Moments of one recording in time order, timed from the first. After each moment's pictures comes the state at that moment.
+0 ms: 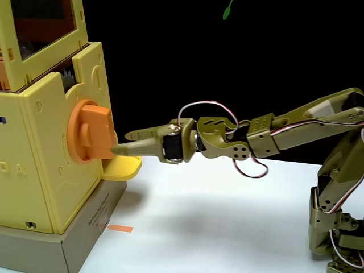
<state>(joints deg) 6.1 113.7 138.7 -24.3 -75.8</state>
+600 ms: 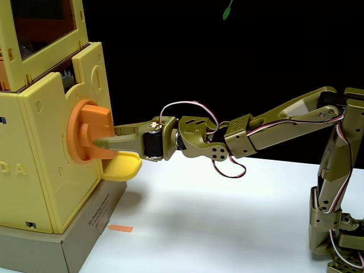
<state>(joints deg) 6.5 100.5 127.8 -29.6 -76.6</state>
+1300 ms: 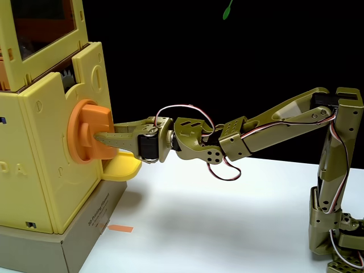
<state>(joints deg) 6.4 96.9 125.7 -33.6 -79.8</state>
